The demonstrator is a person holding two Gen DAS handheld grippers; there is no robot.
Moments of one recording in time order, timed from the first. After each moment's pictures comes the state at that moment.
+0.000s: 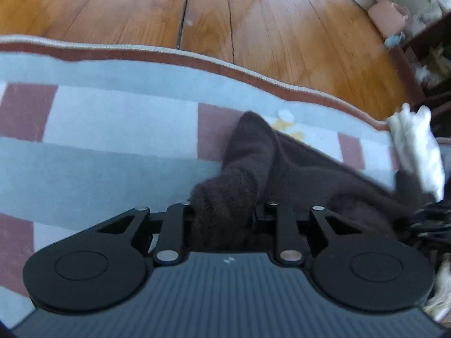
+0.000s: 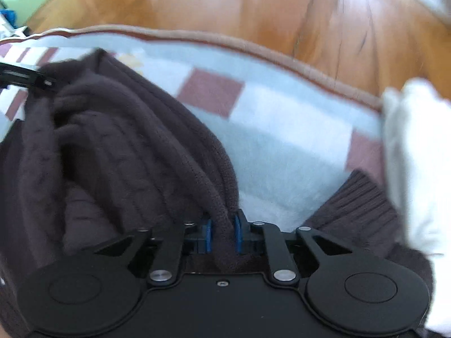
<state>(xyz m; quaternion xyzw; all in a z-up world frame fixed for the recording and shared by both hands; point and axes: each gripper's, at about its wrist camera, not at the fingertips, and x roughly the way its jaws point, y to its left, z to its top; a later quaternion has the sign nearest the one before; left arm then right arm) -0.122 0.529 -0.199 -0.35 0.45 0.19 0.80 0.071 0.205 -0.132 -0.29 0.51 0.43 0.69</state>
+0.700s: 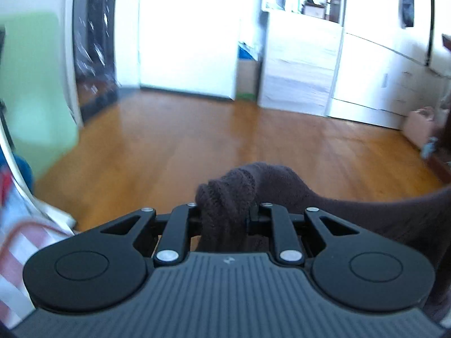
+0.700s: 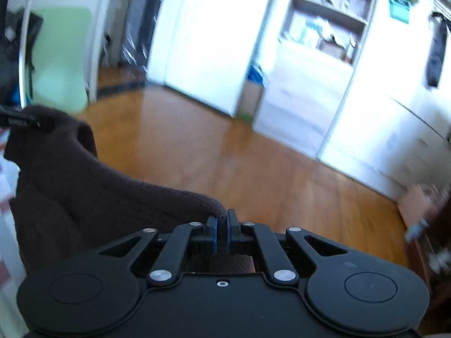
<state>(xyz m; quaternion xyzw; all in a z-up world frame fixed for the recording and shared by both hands) -0.196 0.549 0.051 -0.13 0.22 0.42 0.87 0.035 0.292 0.103 -0.24 0.17 0.47 0.83</state>
